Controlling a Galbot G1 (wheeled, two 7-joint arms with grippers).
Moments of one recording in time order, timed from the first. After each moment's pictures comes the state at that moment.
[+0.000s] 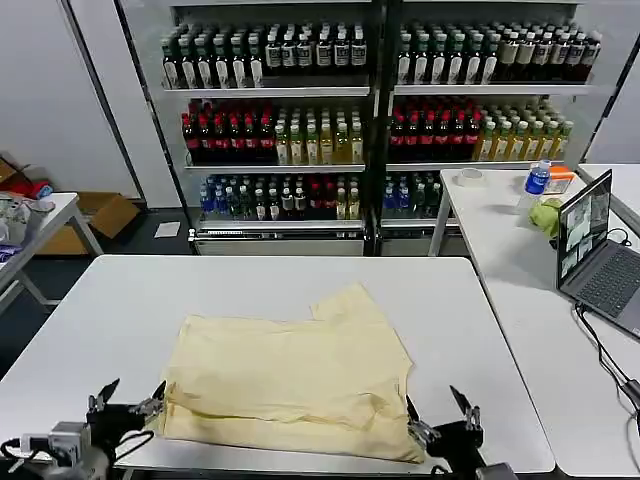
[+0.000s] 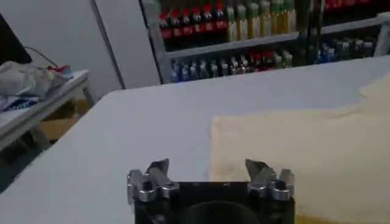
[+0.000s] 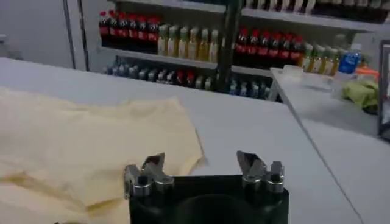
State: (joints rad) left arm 1.70 -1.03 -0.78 -2.19 -0.51 0.53 -0.19; right arm -1.67 1.10 0.36 2.32 0.27 -0.40 0.29
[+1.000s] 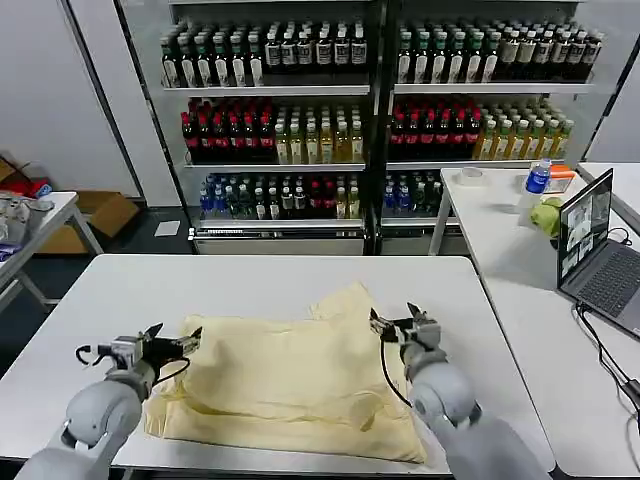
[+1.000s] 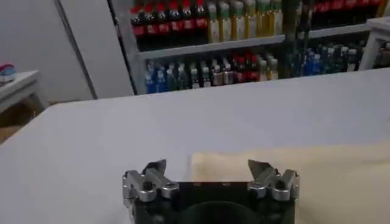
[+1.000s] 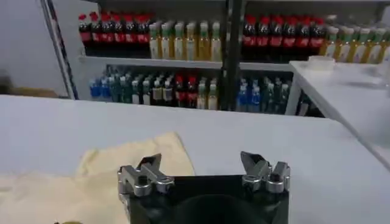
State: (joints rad) left arm 1.11 -0.92 -0.42 -1.75 -0.61 0.56 -0.16; right arm -0.82 1.18 0.04 1.69 0.60 -0.55 0.41
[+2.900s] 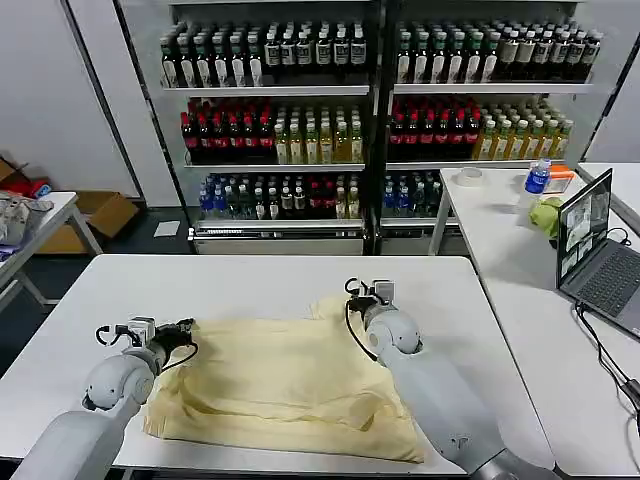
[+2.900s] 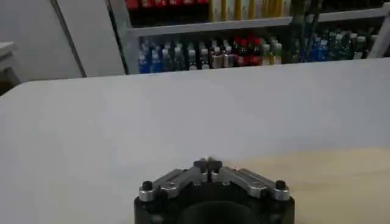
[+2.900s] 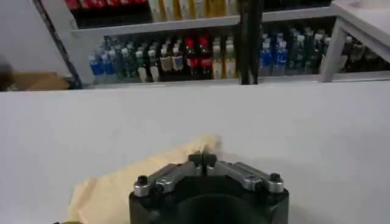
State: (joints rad) left arm 0.94 -0.91 -0.30 -1.55 -0.69 0.57 -0.13; right arm -0.57 1.33 -0.08 1.31 0.73 -0.52 0.39
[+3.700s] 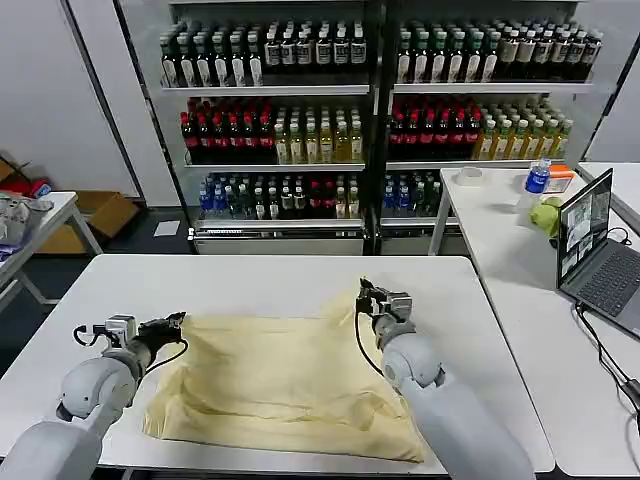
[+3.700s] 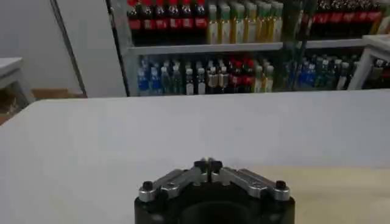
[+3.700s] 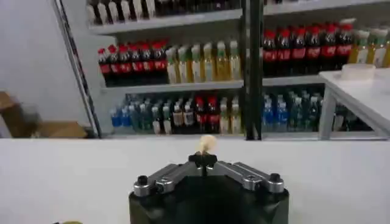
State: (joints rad) left arm 1.06 -0.87 -0.43 -1.73 -0.75 0.57 -0.13; right arm -0.78 1.21 0.00 1.69 0.63 -0.39 0.38
